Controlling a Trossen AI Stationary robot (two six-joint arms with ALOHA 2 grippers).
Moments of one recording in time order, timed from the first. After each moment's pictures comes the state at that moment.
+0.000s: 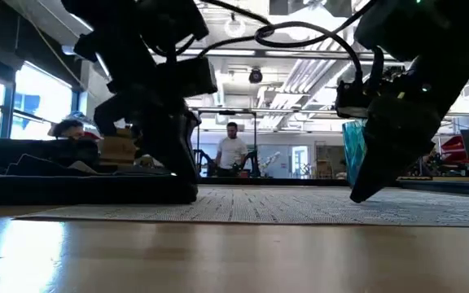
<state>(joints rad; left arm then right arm) -0.18 1.76 0.92 -0.16 -0.11 0.05 0.33 1.62 0.66 -0.15 0.30 0.76</state>
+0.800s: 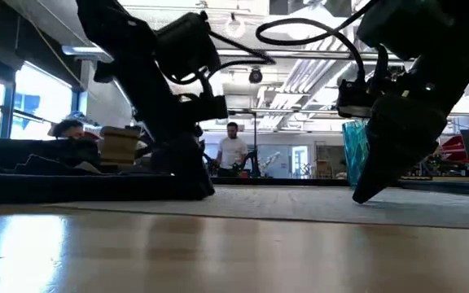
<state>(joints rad) -0.07 1.84 0.92 -0.13 -0.41 -0.09 0.34 1.62 0.66 -0.15 0.29 0.76</state>
